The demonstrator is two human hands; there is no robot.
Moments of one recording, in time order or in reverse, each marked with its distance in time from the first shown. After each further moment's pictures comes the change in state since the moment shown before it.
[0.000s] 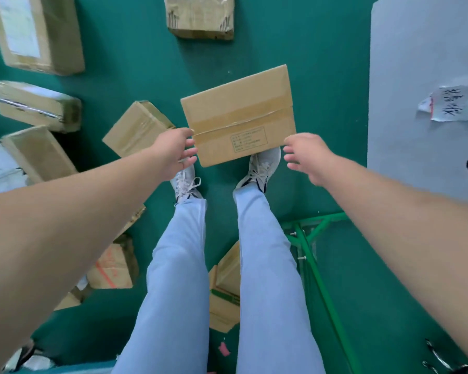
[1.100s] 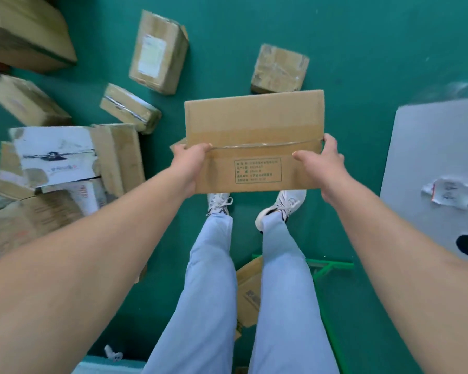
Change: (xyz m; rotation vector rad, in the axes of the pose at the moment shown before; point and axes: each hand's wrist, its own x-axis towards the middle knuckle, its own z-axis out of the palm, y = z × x) left_hand -0.106 -0.007 -0.151 -0.236 0.133 0.108; right_hand -0.160 -0.083 0.086 -0.325 0.145 -0.335
